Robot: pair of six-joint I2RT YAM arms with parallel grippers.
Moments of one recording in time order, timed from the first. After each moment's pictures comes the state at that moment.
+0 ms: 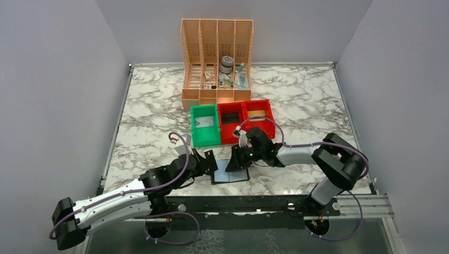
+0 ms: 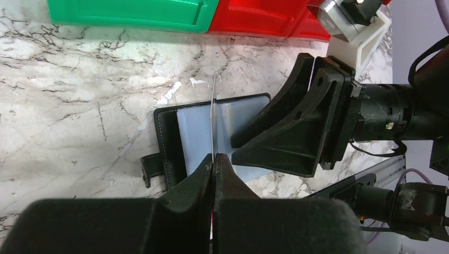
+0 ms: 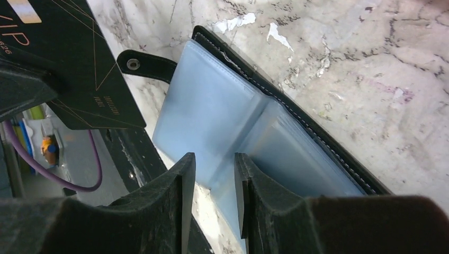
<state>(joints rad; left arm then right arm) -1.06 0.60 0.34 -0.32 -0.42 -1.07 0.83 1.63 0.61 0.30 -0.53 0.60</state>
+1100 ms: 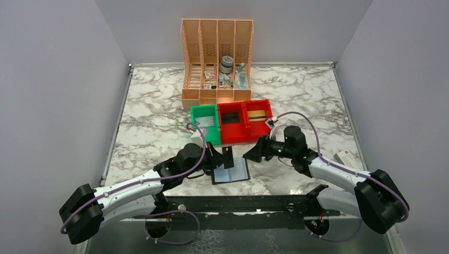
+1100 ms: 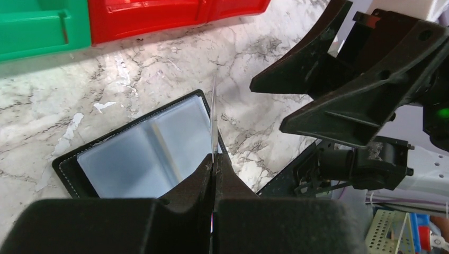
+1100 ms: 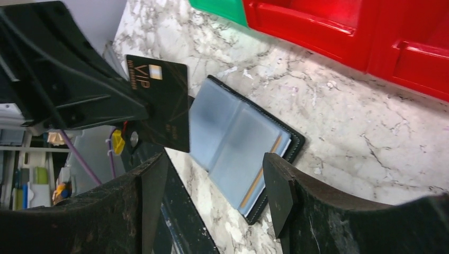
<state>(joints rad) -0.94 0.87 0.34 0.11 -0.08 -0.93 0.55 1.16 0.36 0.35 -0.58 0.58</state>
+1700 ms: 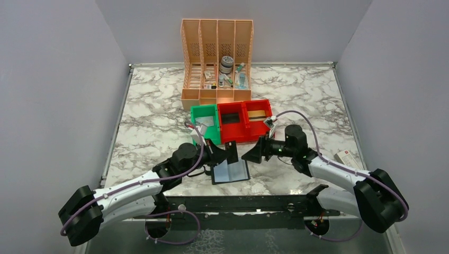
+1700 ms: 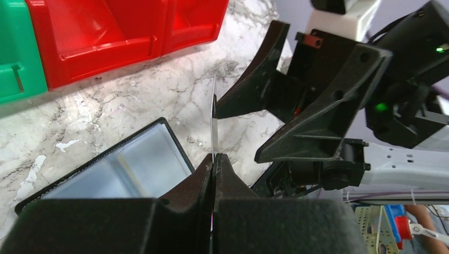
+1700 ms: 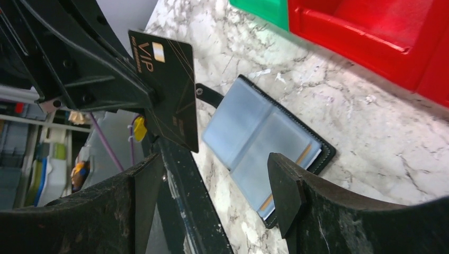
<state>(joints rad) -0.92 0.89 0.33 0.28 -0.01 -0.89 0.55 1.12 0.36 0.40 -0.67 0.59</state>
